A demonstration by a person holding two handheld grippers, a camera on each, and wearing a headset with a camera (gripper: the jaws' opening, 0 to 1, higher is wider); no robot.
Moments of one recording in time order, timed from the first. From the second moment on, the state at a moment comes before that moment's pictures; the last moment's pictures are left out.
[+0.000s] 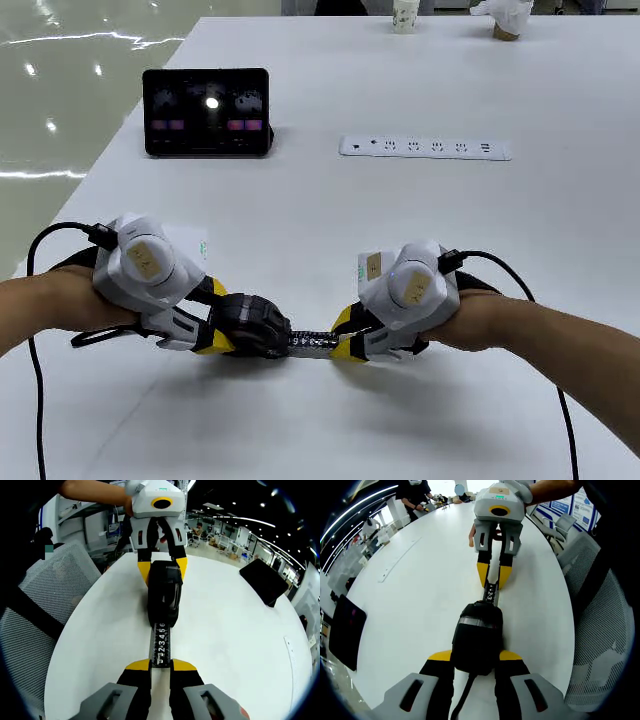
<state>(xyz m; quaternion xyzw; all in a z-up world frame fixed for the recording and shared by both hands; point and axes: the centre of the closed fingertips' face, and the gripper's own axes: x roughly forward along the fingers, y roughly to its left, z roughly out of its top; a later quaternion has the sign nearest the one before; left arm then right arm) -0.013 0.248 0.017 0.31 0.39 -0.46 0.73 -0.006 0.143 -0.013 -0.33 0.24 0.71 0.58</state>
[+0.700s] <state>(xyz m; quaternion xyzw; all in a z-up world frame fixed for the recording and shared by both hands) -0.013 0.247 0.018 0.31 0.39 -0.46 0.73 -0.002 0.120 -0.013 -0.33 0.24 0.70 0.58</state>
